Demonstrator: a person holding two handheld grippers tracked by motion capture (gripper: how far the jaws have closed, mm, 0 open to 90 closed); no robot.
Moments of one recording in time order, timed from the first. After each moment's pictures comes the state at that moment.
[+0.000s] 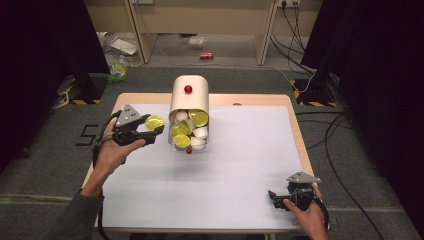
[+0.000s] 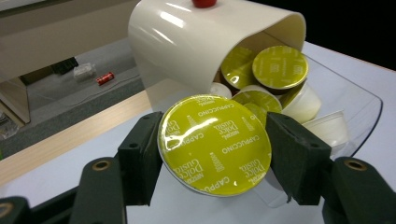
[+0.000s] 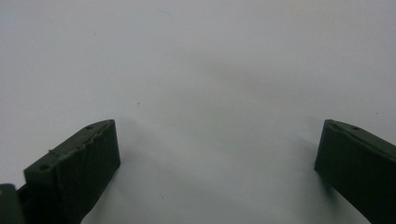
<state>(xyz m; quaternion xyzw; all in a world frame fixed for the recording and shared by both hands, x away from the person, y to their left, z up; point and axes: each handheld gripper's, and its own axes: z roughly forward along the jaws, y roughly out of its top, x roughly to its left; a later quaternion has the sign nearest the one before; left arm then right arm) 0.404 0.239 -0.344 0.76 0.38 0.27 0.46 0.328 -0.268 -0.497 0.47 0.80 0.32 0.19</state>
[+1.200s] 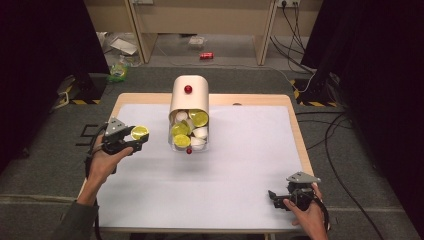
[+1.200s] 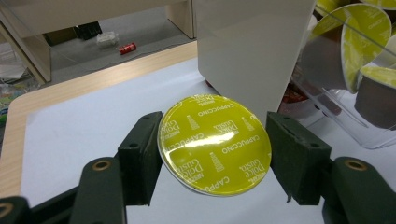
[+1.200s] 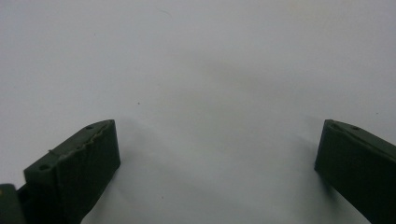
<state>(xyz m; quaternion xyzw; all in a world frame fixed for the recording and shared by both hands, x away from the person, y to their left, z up) 0.412 0.285 -0.406 0.74 0.45 0.27 0.43 0.328 -0.268 -0.497 0.47 0.80 0.32 0.19</state>
